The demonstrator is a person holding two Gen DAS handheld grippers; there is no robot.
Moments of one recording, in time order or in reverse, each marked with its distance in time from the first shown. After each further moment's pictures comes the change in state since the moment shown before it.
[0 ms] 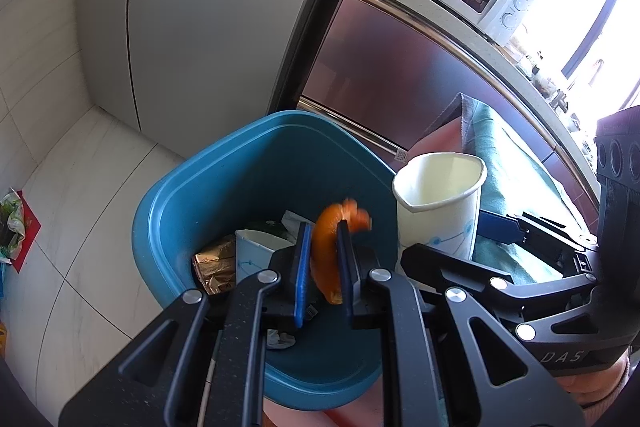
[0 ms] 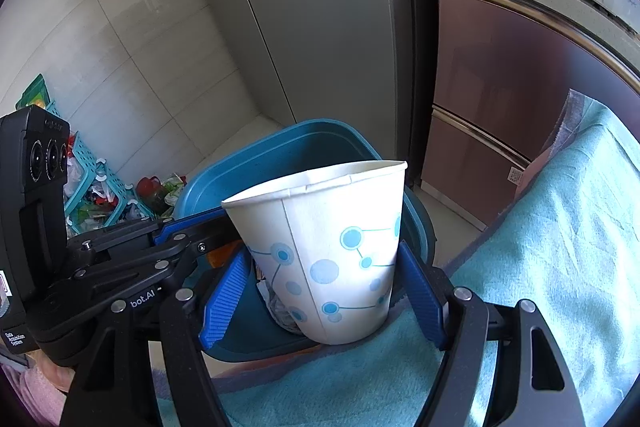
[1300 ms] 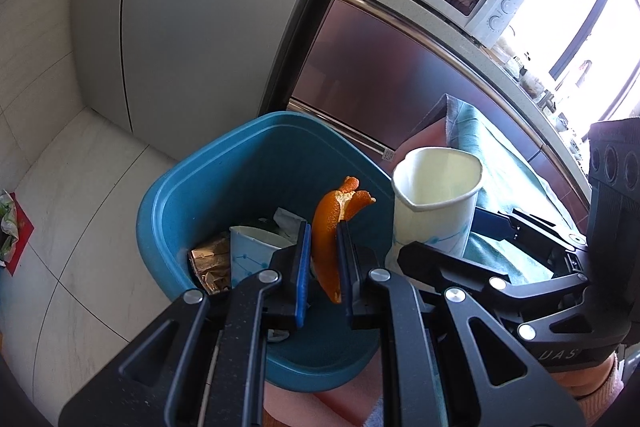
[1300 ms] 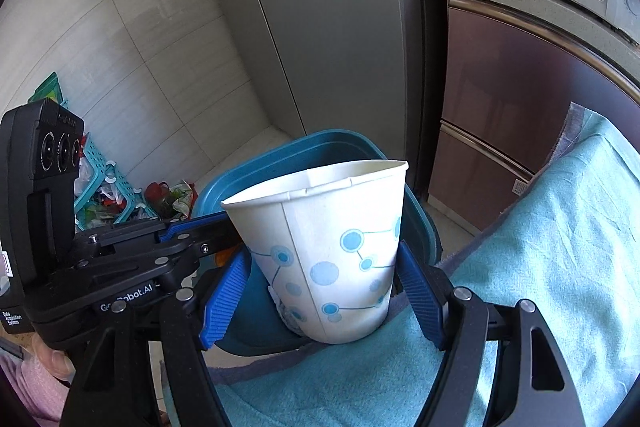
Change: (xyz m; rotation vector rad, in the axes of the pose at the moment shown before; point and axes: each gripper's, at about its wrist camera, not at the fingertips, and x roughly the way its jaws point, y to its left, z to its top) left arm -0.013 -0.001 -0.006 0.002 -0.009 -0.040; right arm -0.014 0.006 -0.009 -0.026 -0.055 0.030
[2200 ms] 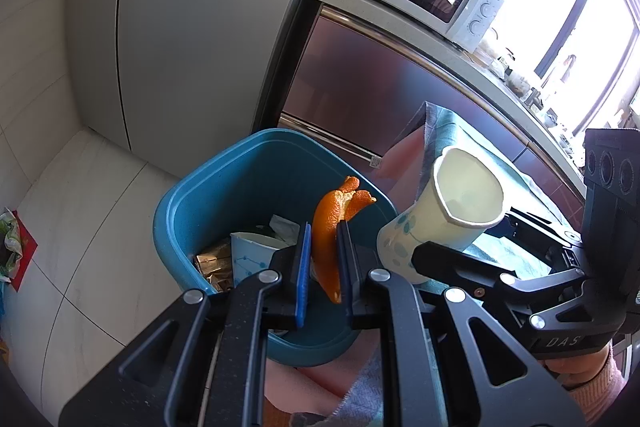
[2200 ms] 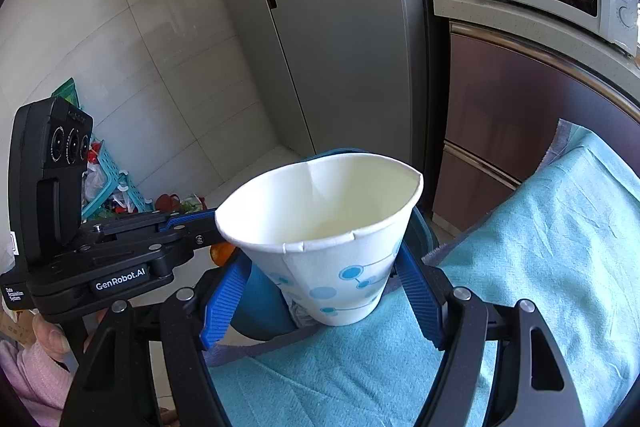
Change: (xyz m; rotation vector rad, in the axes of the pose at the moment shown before) left arm -0.033 -0.009 -0.001 0.047 -0.044 -0.019; right arm -0.032 0.004 -0.009 -0.028 -0.082 0.027
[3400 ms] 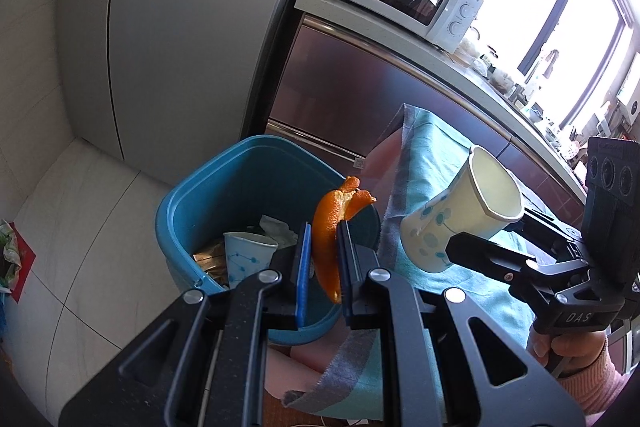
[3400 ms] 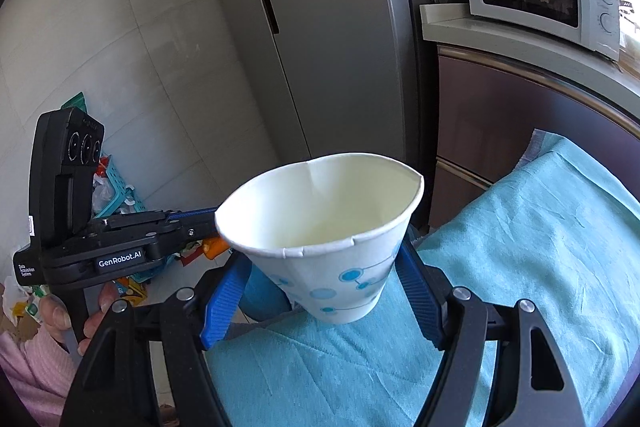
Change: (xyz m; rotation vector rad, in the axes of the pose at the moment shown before) left arm -0.027 -0.010 -0.003 0.036 -0.014 -0.038; right arm -0.046 -0.007 -0.013 0.004 -0.084 0.007
